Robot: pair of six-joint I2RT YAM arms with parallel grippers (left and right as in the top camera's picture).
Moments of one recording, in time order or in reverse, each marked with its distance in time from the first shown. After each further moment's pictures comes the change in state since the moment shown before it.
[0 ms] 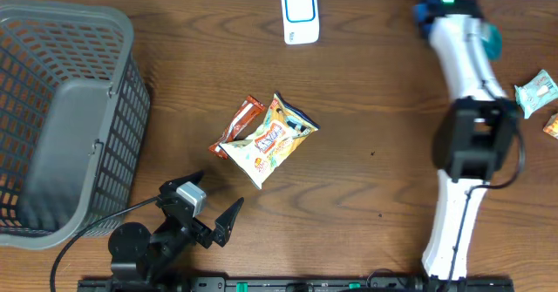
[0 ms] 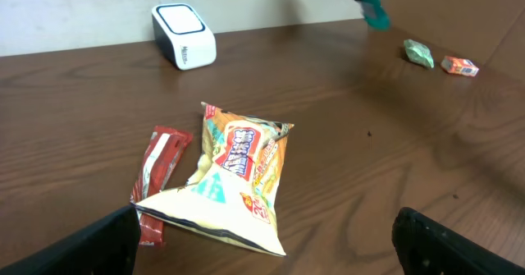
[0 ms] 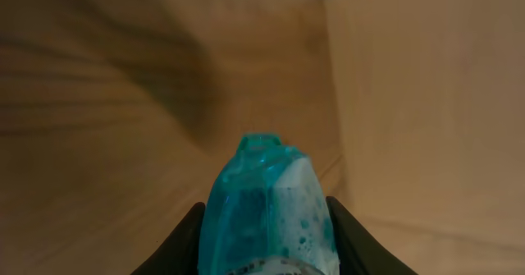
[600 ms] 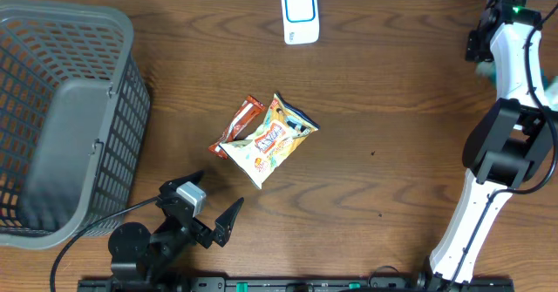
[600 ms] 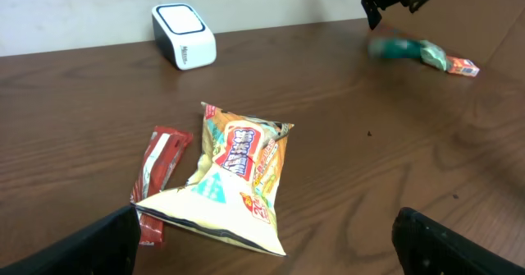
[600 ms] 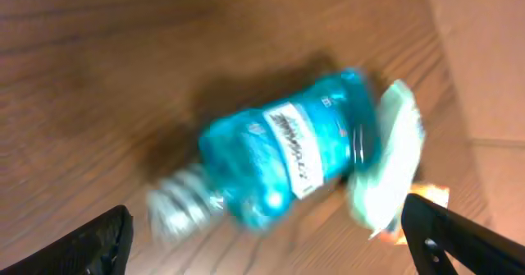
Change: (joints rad) left arm 0.000 0.000 0.000 0.000 0.000 0.000; right arm -0.199 -0.006 -0.021 -0.169 -0.296 0.325
